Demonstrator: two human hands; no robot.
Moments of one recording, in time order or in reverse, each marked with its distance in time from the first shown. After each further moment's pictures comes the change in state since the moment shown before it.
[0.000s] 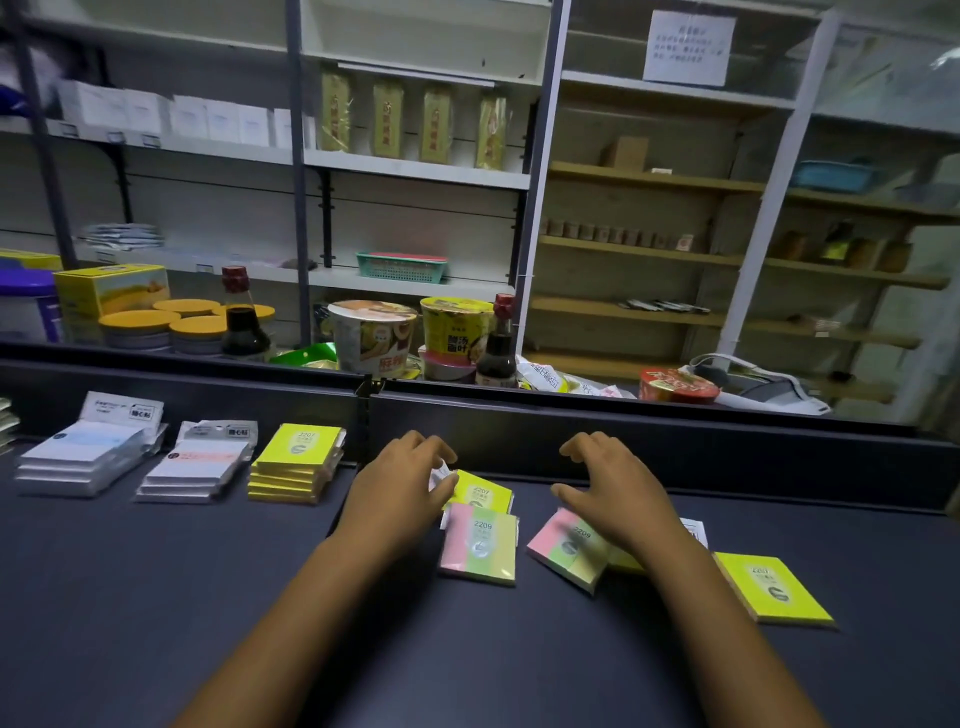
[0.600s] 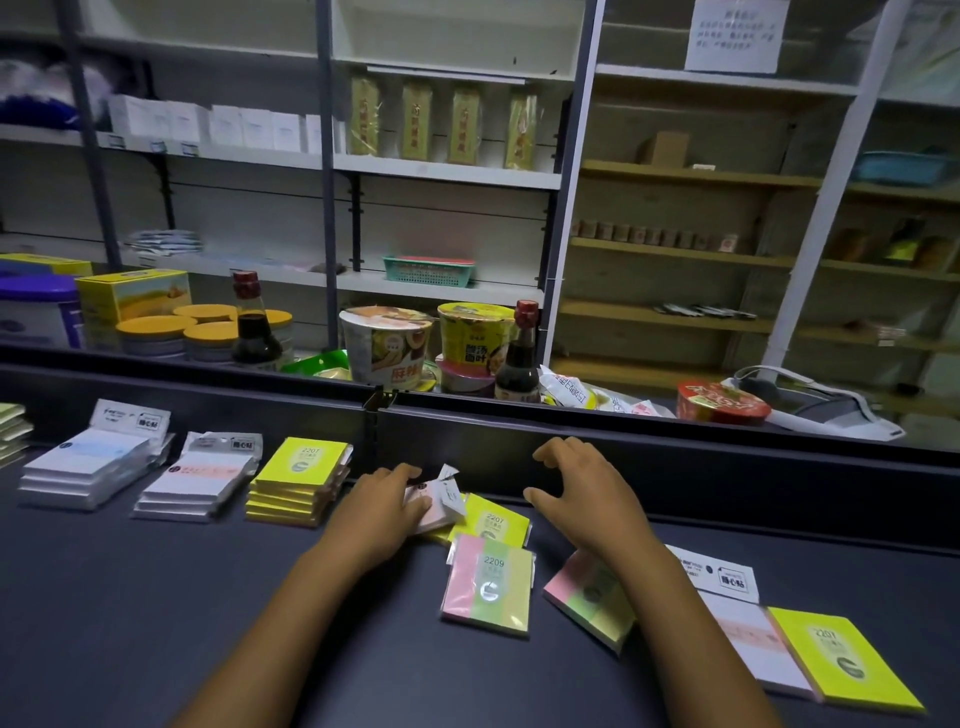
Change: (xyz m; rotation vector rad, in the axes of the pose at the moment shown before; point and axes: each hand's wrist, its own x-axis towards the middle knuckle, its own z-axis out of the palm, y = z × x) left_hand 0.026 -0.048 0.023 0.035 -0.235 -0.281; right_hand 0.051 -0.017 0.038 0.126 0.001 -0.109
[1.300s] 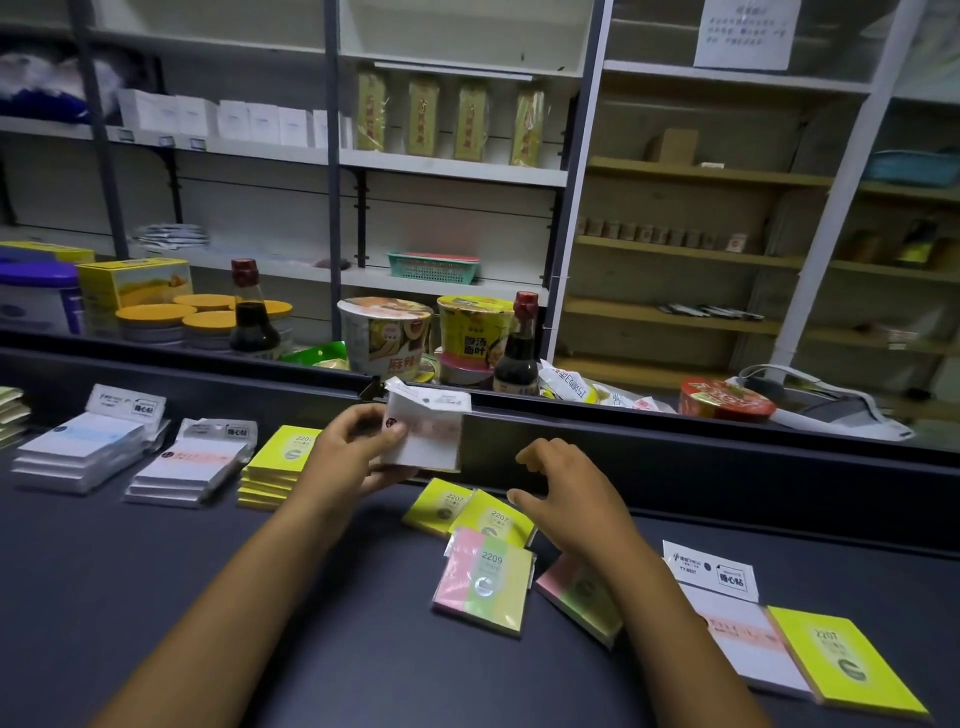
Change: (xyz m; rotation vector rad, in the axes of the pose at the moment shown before) left_hand 0.002 0.007 -0.026 -1.371 0.168 -0.145; right_hand -0.005 -0.004 0.009 0.073 -0.012 -0.052
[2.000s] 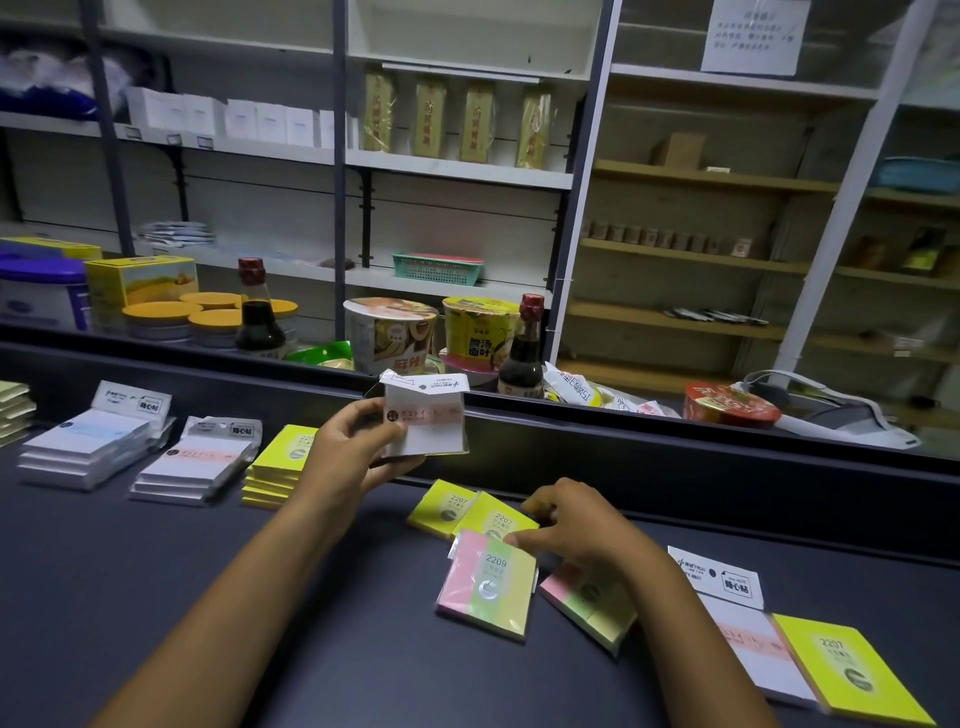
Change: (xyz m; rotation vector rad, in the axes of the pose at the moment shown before) left_hand 0.006 0.000 -0.003 -0.109 0.015 0.021; right_hand 0.000 0.012 0.003 0.132 -0.379 0.165
